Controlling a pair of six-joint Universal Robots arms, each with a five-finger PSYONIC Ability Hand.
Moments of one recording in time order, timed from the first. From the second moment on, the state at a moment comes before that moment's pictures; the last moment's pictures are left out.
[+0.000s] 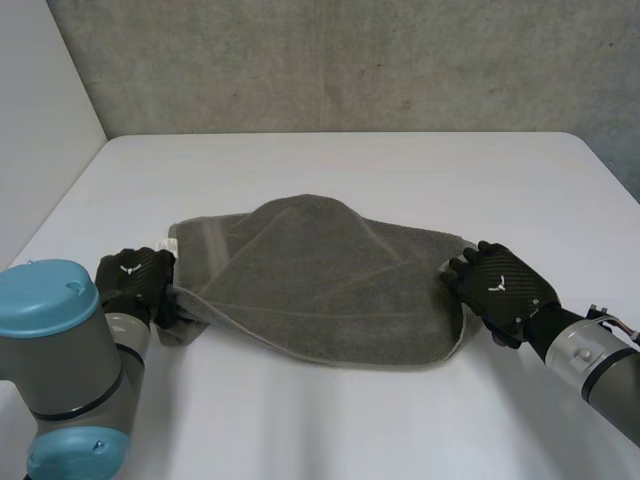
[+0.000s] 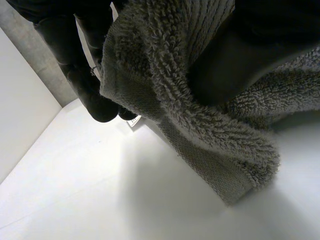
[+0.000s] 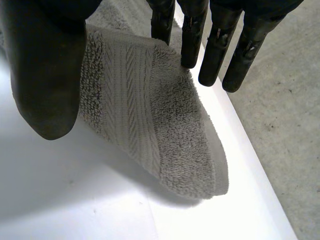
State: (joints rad) left arm 4.31 -1.93 -1.88 3.53 -1.85 3.30; right arm 1.62 -1.27 2.03 -0.42 0.91 2.19; left_hand 1.45 1.49 1.55 1.52 1.49; right_hand 0.42 0.44 0.43 0.42 0.21
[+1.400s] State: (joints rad) left arm 4.31 -1.93 -1.88 3.53 -1.85 3.30; right arm 1.62 -1.26 2.09 -0.49 0.84 1.95; left_hand 1.46 1.49 1.55 1.52 1.49; right_hand 0.46 0.47 0.47 0.46 0.27
